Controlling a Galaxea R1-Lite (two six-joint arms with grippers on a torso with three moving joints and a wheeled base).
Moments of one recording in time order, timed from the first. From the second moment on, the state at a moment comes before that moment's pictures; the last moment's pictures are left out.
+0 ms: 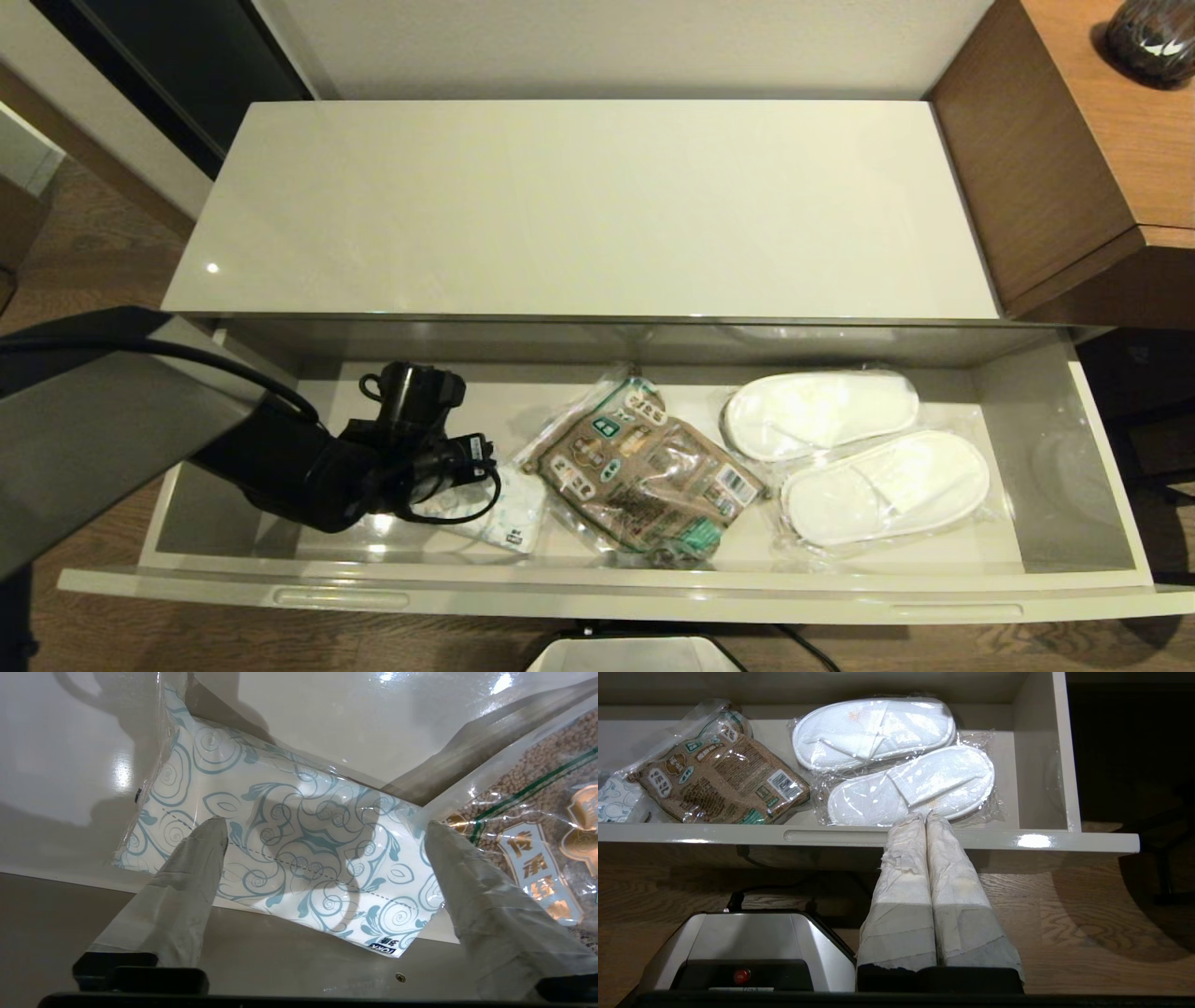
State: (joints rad) left arm -0.35 2.09 -0.94 -0.42 0.23 -0.41; right arm 0.00 0.01 0.00 -0.01 0.00 0.00
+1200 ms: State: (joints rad) left arm -0.22 2.11 -0.97 -0.40 0.01 -0.62; right arm 0.00 0.01 0.00 -0.01 0.00 0.00
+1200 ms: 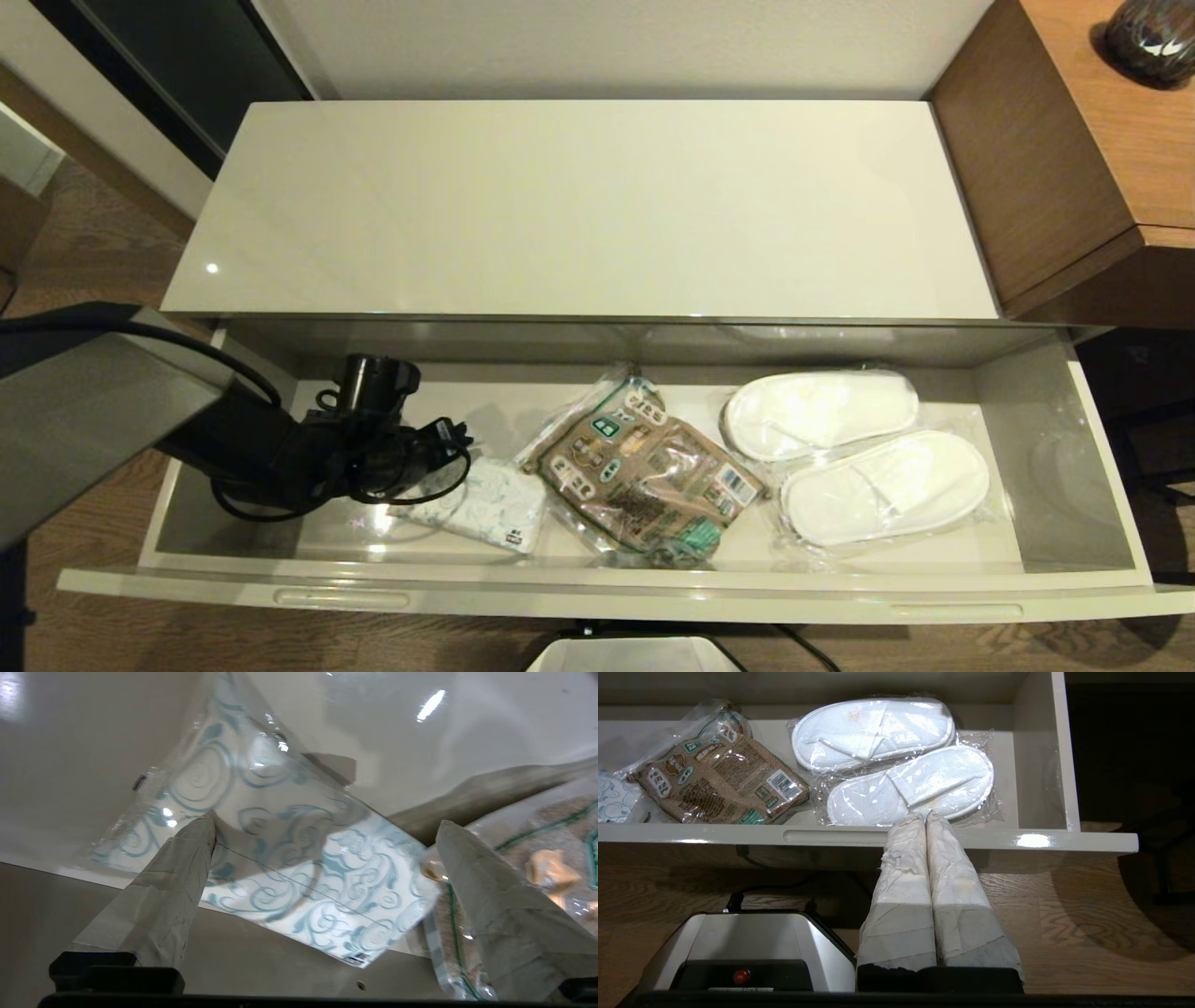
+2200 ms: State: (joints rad) left arm -0.11 2.20 -1.01 -0.41 -0.05 -0.64; right arm 0.00 0.01 0.00 -0.01 0.00 0.00
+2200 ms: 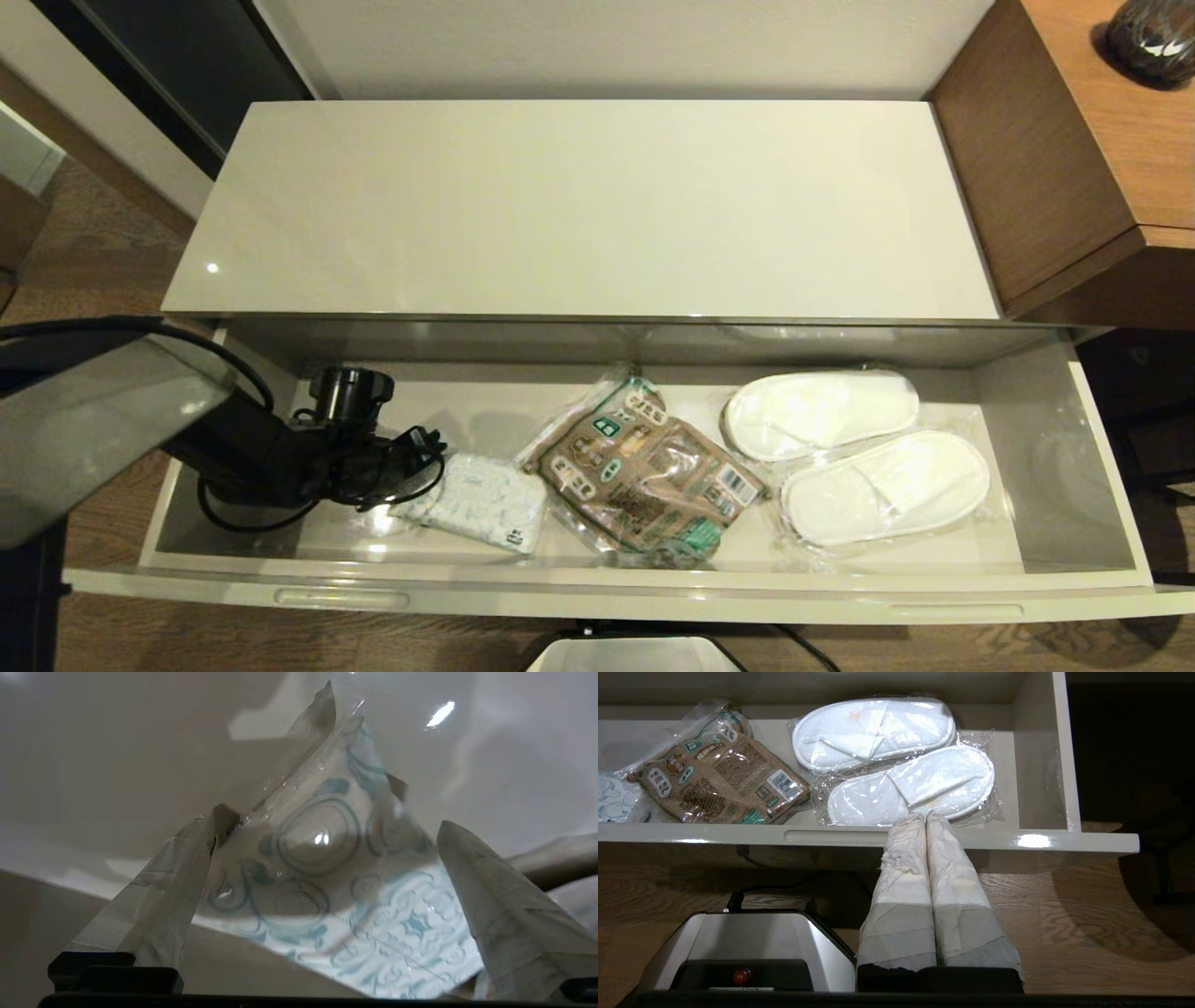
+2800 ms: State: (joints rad) left arm -0.10 2.28 -1.04 -0.40 -0.03 -0.66; right arm 0.00 0.01 0.00 -0.01 0.00 0.00
